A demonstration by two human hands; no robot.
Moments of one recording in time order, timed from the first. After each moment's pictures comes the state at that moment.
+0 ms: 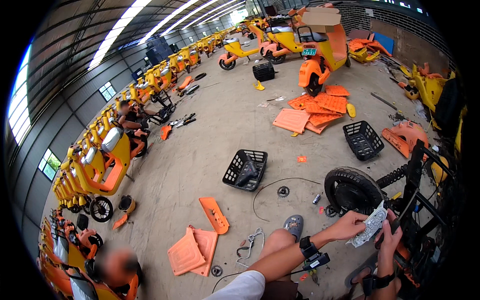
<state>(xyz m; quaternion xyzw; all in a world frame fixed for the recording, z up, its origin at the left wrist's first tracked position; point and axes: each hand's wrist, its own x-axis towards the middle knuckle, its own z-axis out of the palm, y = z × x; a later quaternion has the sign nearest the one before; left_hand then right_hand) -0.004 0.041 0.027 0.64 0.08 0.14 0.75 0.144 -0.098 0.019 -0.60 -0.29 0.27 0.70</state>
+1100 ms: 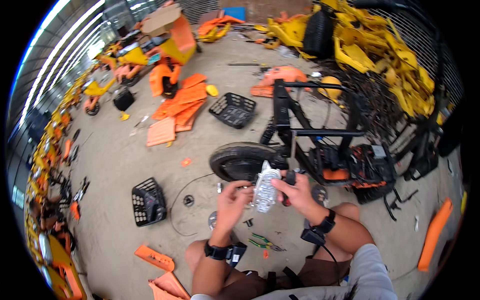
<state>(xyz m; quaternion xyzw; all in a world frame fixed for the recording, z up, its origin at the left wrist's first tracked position) -0.009 0.042 0.033 0.59 0.20 0.24 0.74 0.135 -0.100 0.048 -0.59 -0.23 0.35 0.69</state>
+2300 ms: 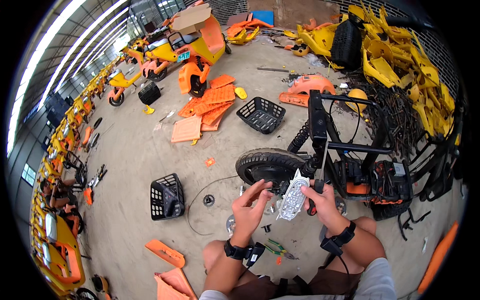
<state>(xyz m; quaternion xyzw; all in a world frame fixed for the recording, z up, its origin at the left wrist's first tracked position) -0.012 0.048 0.045 0.63 0.20 0.42 0.62 0.139 -0.090 0.032 -0.55 -0.20 0.36 0.72</state>
